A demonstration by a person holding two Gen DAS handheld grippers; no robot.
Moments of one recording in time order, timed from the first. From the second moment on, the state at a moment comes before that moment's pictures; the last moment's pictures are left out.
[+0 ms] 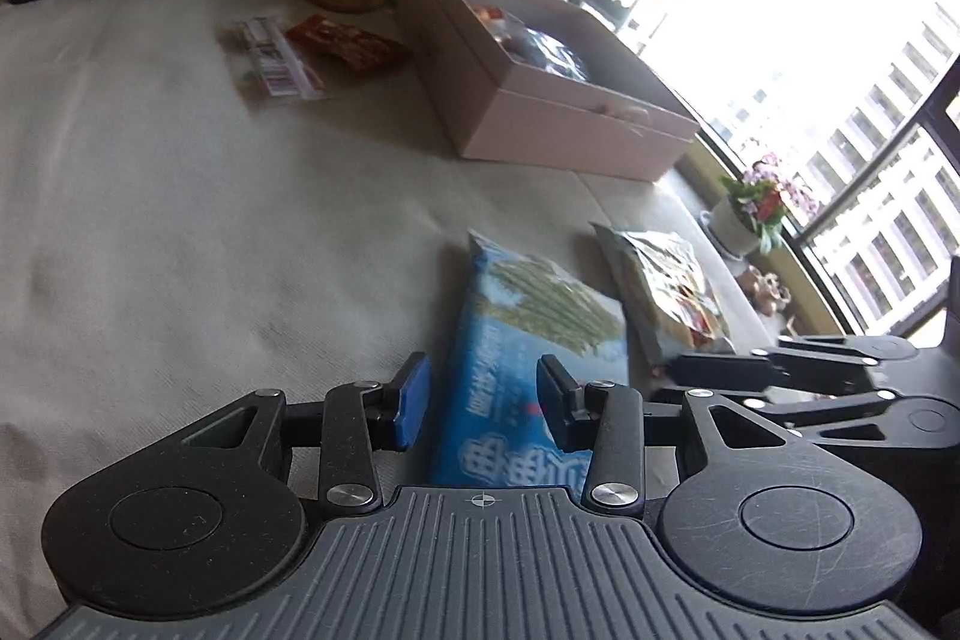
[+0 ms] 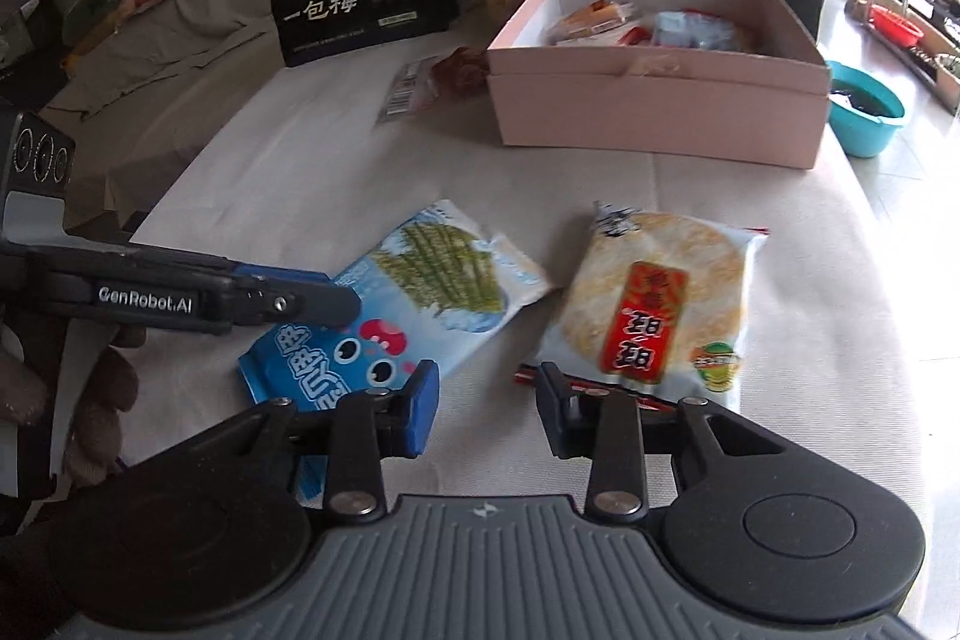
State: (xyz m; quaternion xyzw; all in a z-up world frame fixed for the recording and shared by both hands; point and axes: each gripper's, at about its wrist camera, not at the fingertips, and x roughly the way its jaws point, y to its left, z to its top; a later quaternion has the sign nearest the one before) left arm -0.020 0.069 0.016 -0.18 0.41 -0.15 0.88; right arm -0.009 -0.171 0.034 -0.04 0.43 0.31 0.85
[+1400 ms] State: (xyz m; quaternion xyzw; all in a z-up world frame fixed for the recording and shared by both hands) left arm -0.035 -0.052 0.029 0.12 0.41 -0.19 0.88; right arm 0.021 -0.234 0.016 0.07 0.38 0.15 0.91
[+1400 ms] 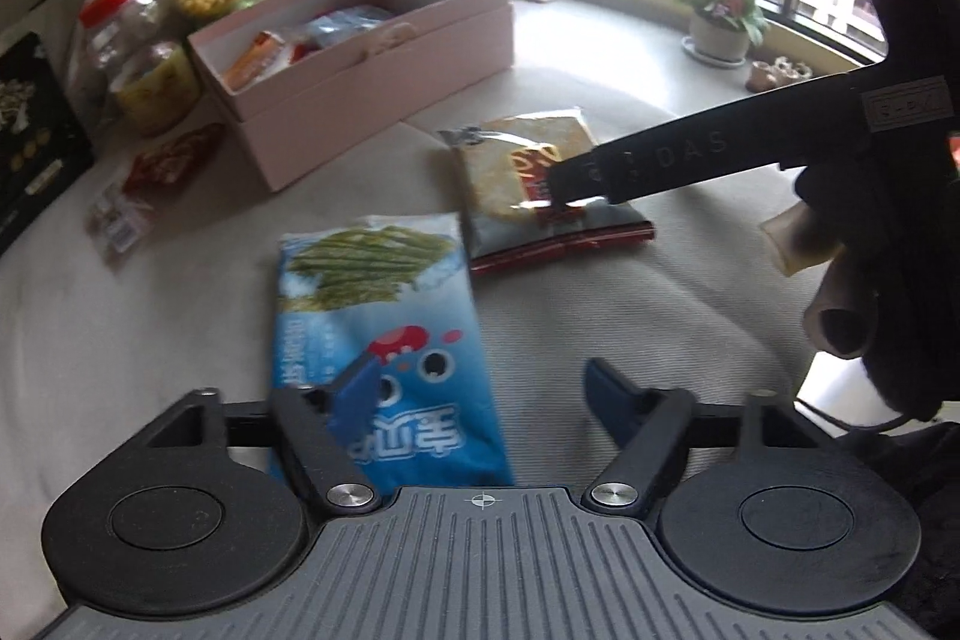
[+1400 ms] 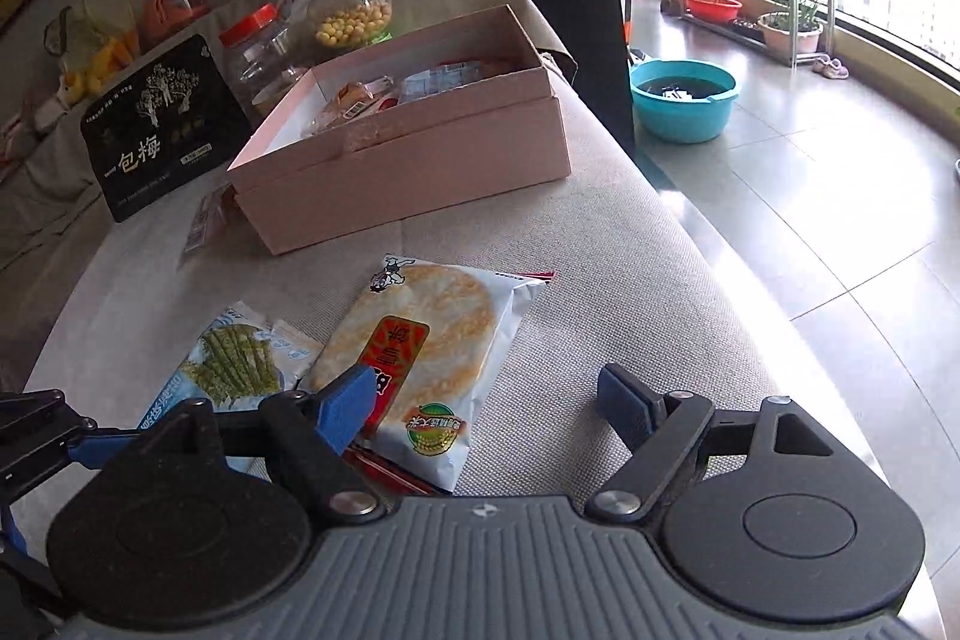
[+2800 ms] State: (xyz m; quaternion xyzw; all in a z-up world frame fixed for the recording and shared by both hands) left arm -0.008 -0.004 0.019 0.03 0.42 -0.22 0.88; right arm -0.015 -0.218 0.004 -0.08 0.35 0.18 0.92
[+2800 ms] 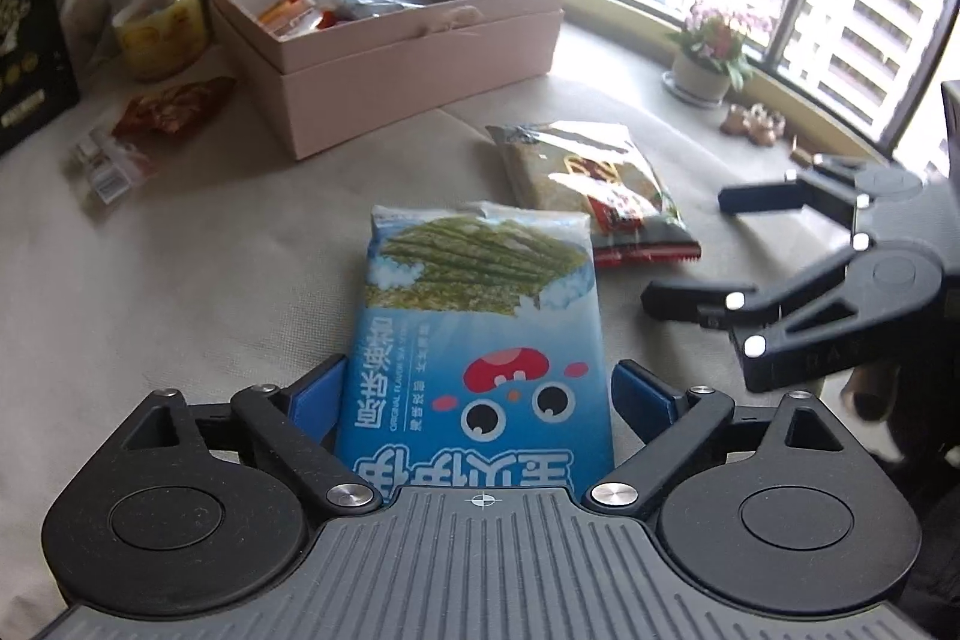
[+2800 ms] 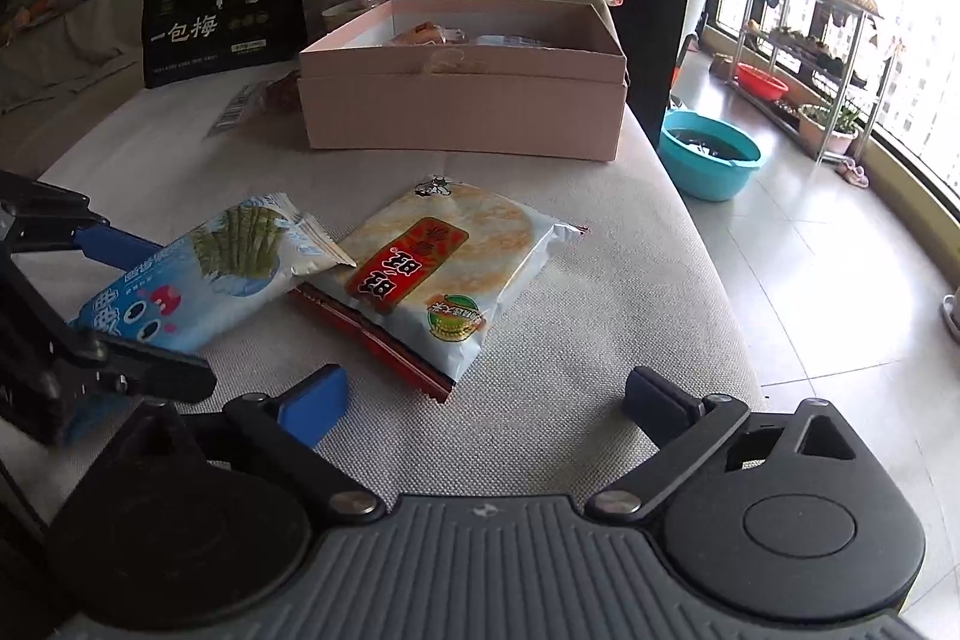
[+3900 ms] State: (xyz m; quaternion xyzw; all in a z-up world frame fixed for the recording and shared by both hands) left arm -0.021 0.037 0.019 -0.03 0.40 -0.08 0.91; right arm 0.037 -0.141 0.019 -0.08 0.38 0.22 0.89
